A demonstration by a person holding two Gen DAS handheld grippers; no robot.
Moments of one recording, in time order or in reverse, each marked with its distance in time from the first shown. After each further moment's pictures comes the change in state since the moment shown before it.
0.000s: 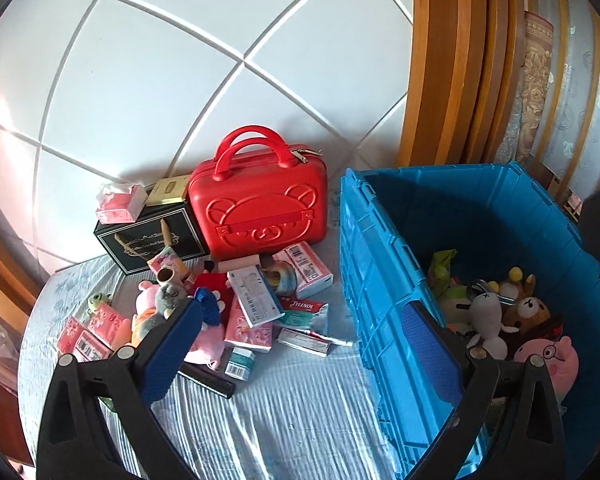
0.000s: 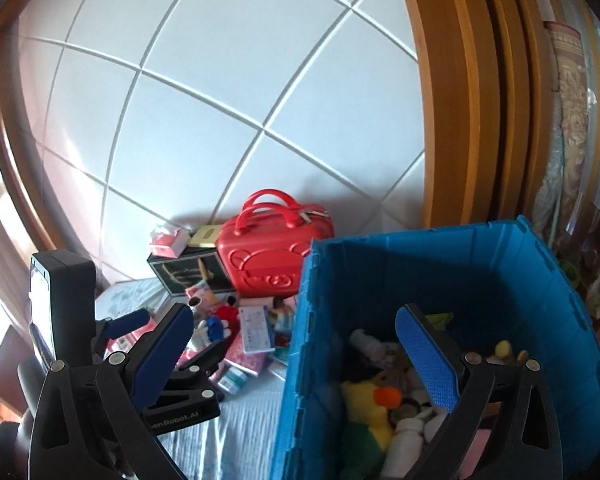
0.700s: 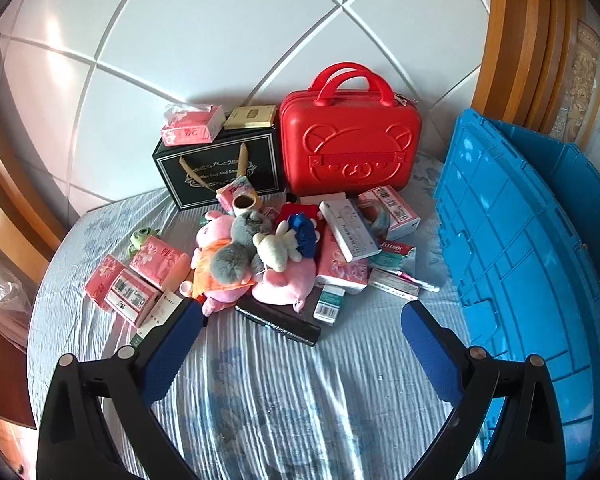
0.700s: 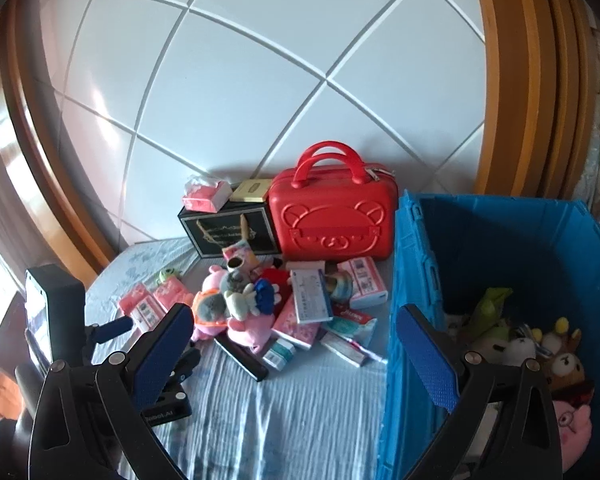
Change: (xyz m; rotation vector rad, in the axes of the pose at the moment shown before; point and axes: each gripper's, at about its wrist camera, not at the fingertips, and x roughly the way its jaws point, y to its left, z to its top) left arm 0.028 0.149 -0.093 -0.098 0.114 0.086; right arm 0.067 0.106 -0.051 -0.067 0.120 0.035
